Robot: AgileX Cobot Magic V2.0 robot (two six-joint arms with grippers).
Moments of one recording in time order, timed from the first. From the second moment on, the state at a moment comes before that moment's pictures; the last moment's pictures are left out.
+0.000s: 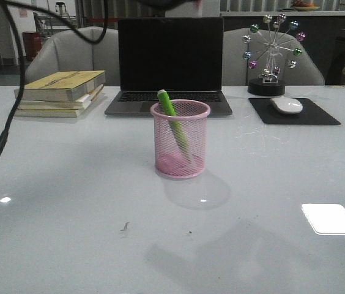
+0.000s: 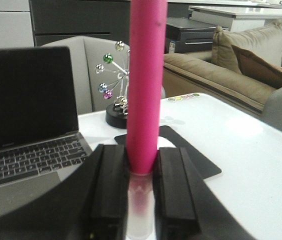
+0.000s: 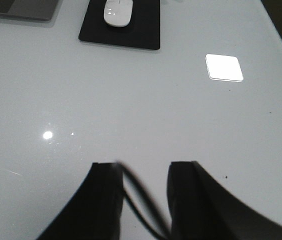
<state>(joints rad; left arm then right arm) -0.73 1.85 -1.27 -0.30 -0.49 0.14 -0.06 0.75 -0.51 -0.12 0.34 0.08</state>
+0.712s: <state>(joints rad) -0.73 2.01 -1.06 -0.16 -0.79 -0.09 -0.06 0.75 -0.51 -0.12 0.34 0.08</state>
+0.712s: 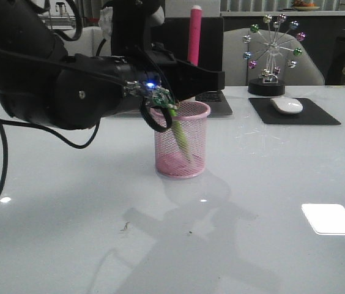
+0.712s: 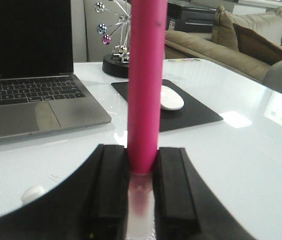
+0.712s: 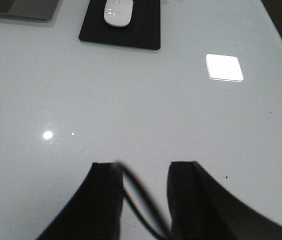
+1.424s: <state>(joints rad) -0.73 2.02 -1.01 -0.11 -0.80 -0.11 -0.06 0.75 -0.51 -0.12 0.34 0.08</state>
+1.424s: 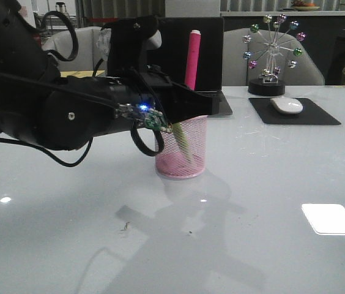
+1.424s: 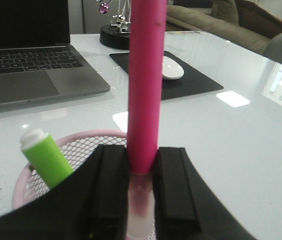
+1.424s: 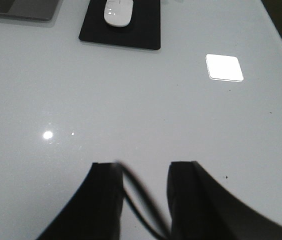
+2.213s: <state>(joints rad) -0.73 1.98 -1.01 -0.08 -0.85 -0.11 -0.06 0.75 -0.51 -0.12 0.34 0.08</state>
